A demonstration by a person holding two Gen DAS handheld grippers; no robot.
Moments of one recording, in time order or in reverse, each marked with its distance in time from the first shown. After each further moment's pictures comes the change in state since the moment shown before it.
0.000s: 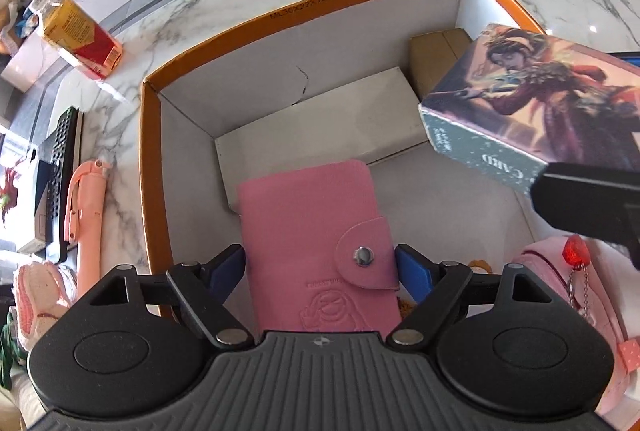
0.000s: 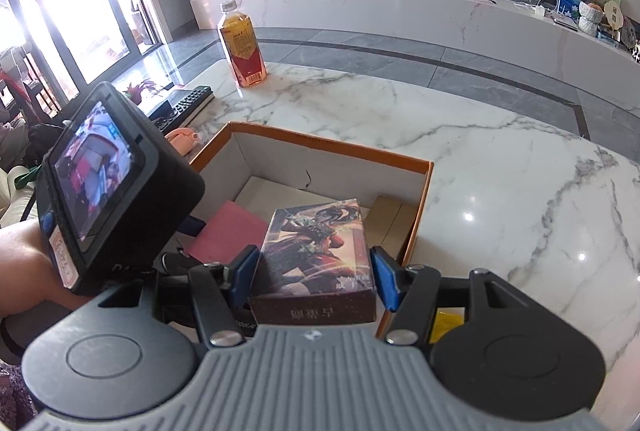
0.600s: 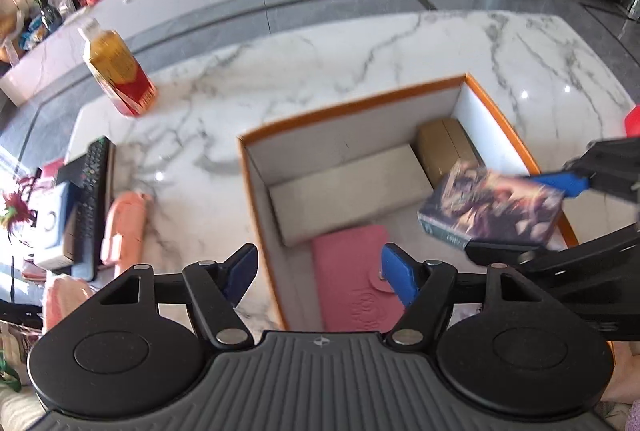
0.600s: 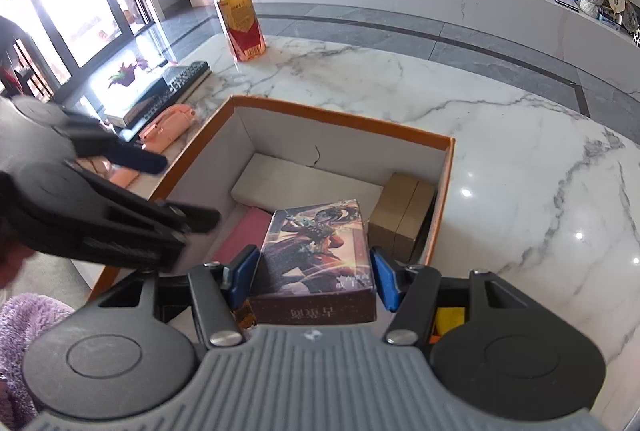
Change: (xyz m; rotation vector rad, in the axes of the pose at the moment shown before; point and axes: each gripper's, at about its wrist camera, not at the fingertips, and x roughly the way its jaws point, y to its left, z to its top) left arm -0.072 0.059 -0.008 -0.061 -0.187 -0.094; right arm 0.026 0.023 0.000 -0.013 0.098 -0.045
